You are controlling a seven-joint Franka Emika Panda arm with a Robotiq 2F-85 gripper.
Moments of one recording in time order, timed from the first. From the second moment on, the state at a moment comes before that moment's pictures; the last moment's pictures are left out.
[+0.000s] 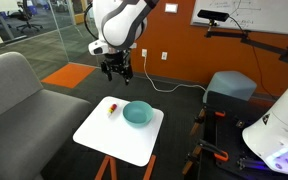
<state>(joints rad) -0.08 0.54 0.06 -1.91 -0.15 2.41 -1.53</state>
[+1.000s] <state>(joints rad) -0.17 0.77 0.16 -1.86 -0.13 2.62 -1.66</state>
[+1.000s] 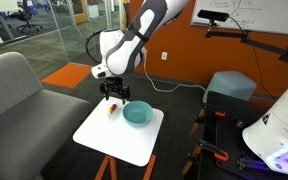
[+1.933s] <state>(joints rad) -0.18 1.12 0.18 -1.46 -0.15 2.60 -1.71</state>
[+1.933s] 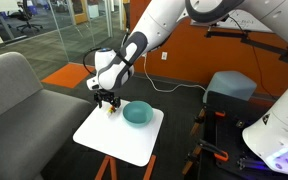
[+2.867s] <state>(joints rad) -0.16 1.20 0.16 -1.33 -0.15 2.58 -1.66</state>
